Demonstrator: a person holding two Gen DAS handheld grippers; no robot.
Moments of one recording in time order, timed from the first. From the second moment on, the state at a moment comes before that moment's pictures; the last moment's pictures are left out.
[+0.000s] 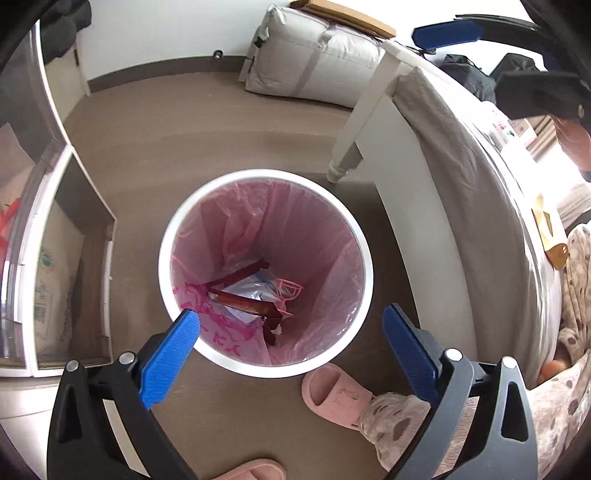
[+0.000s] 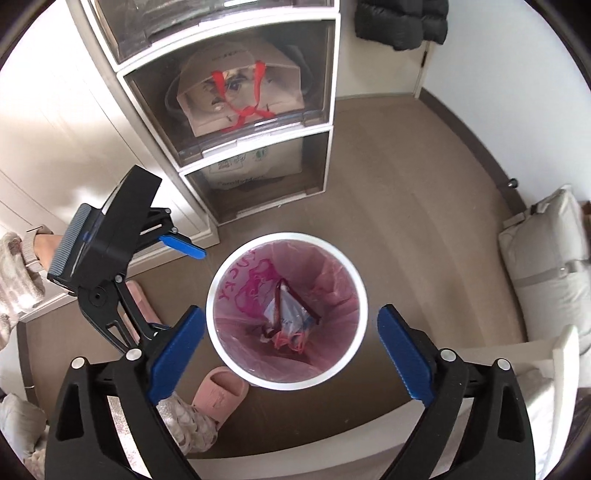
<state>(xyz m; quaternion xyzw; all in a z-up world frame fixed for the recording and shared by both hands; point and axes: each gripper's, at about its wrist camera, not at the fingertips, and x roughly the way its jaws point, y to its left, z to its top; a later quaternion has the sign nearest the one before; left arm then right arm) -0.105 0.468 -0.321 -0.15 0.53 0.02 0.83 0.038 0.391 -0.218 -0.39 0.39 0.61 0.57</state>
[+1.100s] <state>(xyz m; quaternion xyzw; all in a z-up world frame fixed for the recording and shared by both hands) -0.079 0.303 -0.124 -0.01 0.43 0.07 0.90 0.102 0.168 -0.100 -0.35 0.32 0.53 0.71</state>
